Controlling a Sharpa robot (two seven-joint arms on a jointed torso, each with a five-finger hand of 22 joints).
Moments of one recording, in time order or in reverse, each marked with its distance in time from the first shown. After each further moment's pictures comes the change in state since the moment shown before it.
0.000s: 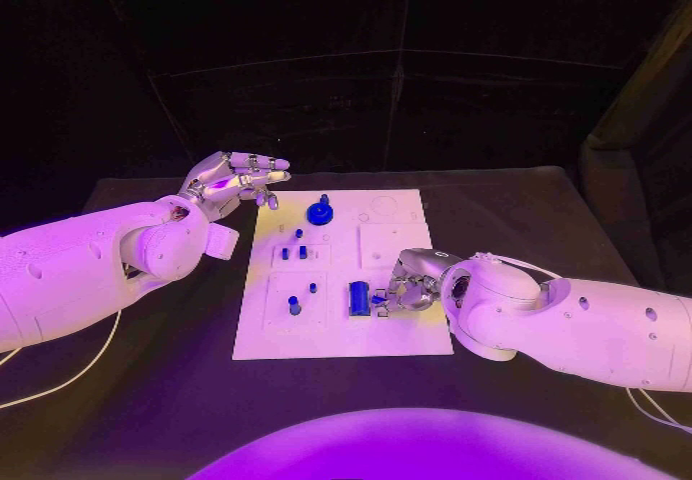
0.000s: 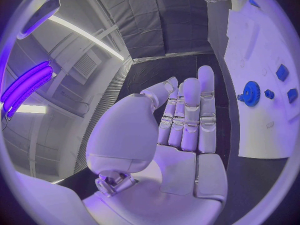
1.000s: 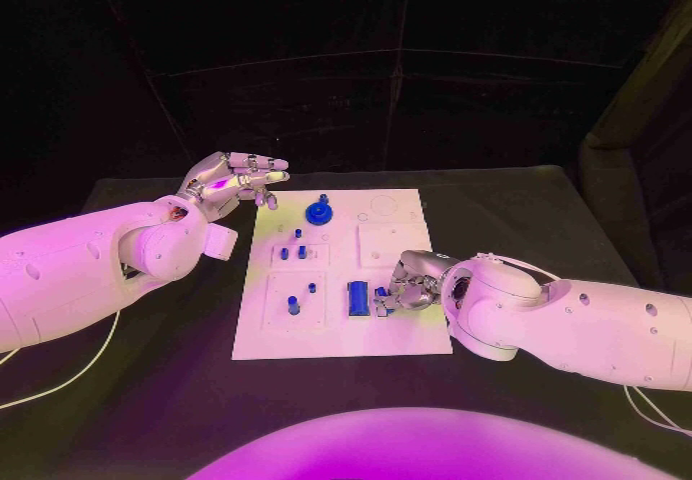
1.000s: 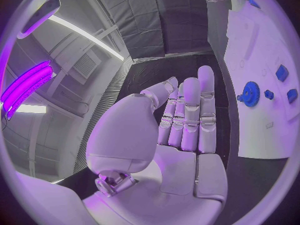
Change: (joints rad) left arm 0.000 -0.001 0.000 0.001 0.000 0.003 -0.003; left_hand 0.000 0.000 0.000 0.000 0.000 0.000 0.000 0.000 -0.001 -0.002 0.002 0.000 -0.001 0.000 0.000 0.000 -0.001 0.000 -0.001 0.001 -0.001 -0.001; right arm 0.000 -0.005 0.000 0.006 0.088 -0.019 0.001; right_hand -0.002 0.086 0.072 0.034 0.165 0.024 -0.024 -0.003 0.000 0.007 -0.007 0.045 0.000 0.000 0.000 0.007 0.000 0.000 0.007 -0.007 0.007 0.032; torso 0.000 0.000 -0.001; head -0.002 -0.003
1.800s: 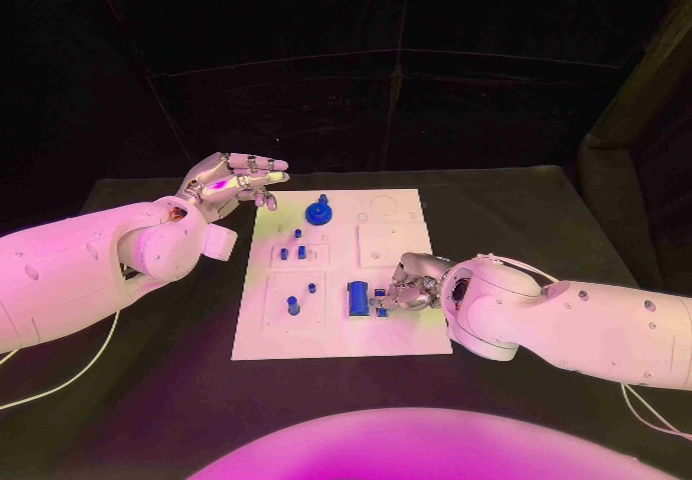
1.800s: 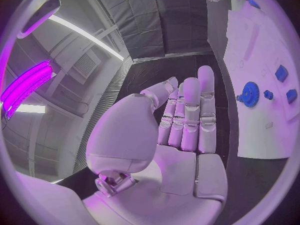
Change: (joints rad) left arm 0.000 -0.001 0.000 0.000 0.000 0.002 -0.004; left_hand 0.000 0.000 0.000 0.000 0.000 0.000 0.000 0.000 0.000 0.000 0.000 0.000 0.000 0.000 0.000 0.000 -0.001 0.000 0.000 0.000 0.000 0.000; right arm 0.000 0.000 0.000 -0.002 0.066 -0.009 0.002; right_hand -0.110 -0.037 -0.060 0.074 -0.130 0.016 -0.001 0.004 0.006 0.000 0.000 0.002 -0.003 0.000 0.000 0.000 0.000 0.000 0.004 0.004 0.000 0.001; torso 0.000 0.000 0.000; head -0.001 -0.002
